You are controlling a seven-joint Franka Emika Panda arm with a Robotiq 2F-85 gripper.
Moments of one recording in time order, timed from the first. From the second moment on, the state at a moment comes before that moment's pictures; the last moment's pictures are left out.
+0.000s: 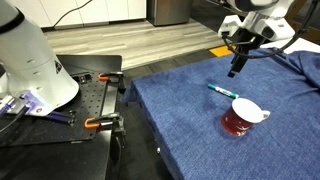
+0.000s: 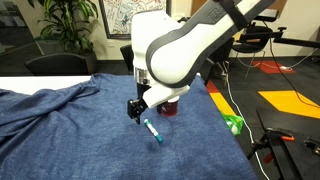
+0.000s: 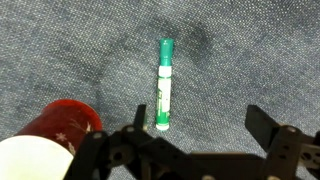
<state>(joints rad) 0.10 0.57 -0.07 -1.84 0.09 2.46 0.58</state>
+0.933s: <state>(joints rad) 0.09 0.65 -0.10 -1.84 0.10 2.57 0.58</state>
